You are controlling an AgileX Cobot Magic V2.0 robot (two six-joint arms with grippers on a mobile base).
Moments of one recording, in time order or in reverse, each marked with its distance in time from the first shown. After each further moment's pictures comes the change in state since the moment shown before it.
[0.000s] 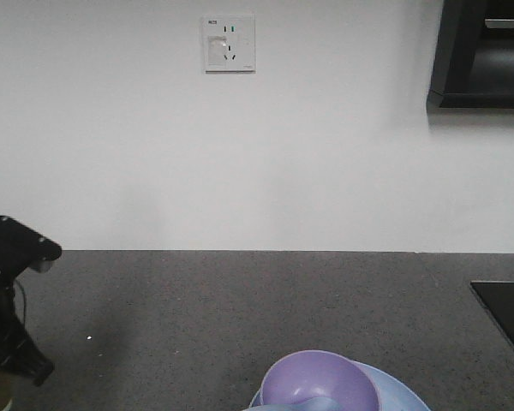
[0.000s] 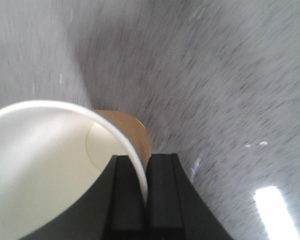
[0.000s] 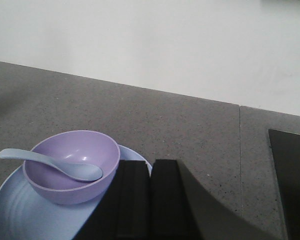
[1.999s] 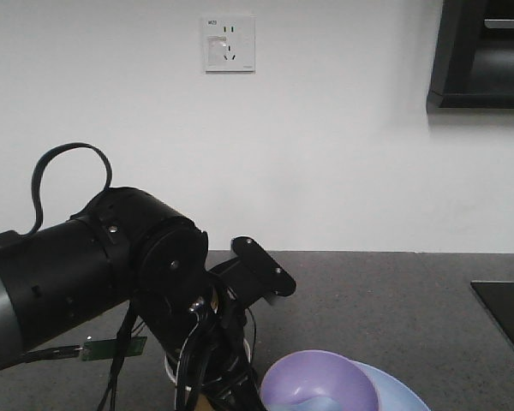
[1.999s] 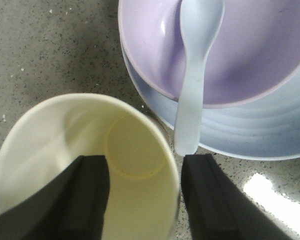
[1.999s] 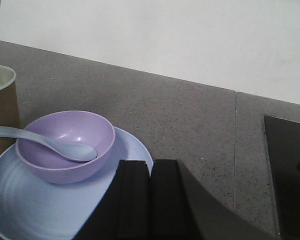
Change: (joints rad) left arm -0.420 0.296 -0.294 -0.194 -0.017 0.116; right arm 0.000 0.000 0.000 -0.037 0.057 0.000
